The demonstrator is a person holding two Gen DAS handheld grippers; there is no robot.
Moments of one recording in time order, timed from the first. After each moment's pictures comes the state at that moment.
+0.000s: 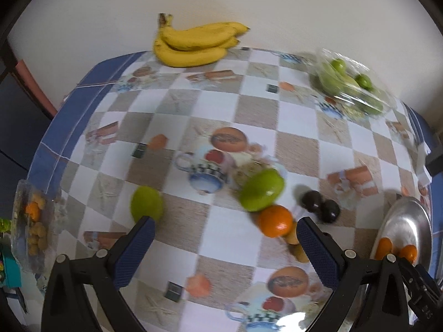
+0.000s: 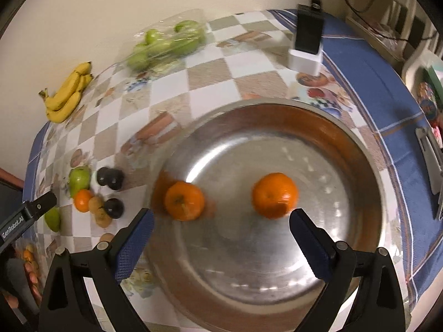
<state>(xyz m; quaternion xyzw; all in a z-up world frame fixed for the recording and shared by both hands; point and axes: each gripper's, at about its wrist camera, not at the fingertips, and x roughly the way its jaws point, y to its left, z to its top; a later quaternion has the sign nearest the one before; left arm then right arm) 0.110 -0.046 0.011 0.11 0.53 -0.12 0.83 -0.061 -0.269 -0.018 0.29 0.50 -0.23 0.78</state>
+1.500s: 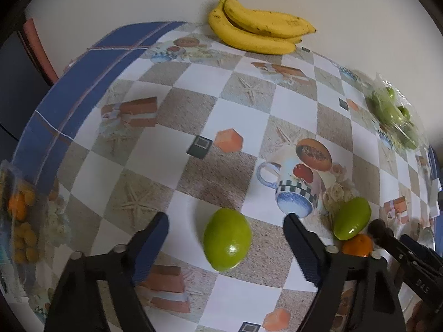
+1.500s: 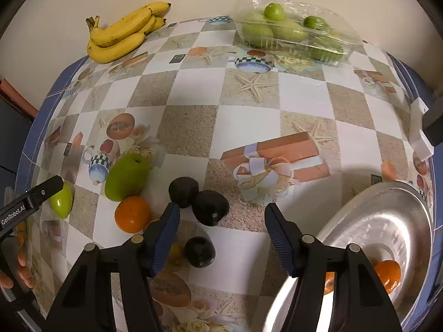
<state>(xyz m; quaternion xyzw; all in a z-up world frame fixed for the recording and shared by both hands) 0.181 0.045 -0.029 0.04 0.57 -0.11 0.81 0.073 -0.195 -0.038 0.17 0.56 -0.11 0.80</state>
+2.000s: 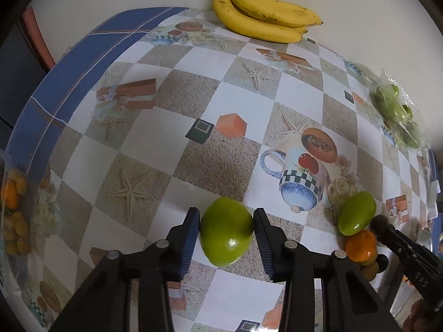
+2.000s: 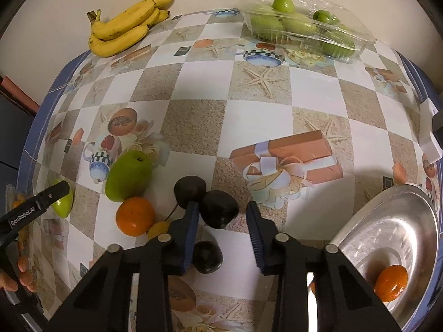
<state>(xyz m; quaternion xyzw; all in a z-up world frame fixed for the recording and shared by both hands) 0.182 0.050 -0.041 0.03 0.59 -0.11 0.80 0.081 -0.192 -0.045 0.18 0.57 -0.10 0.80</state>
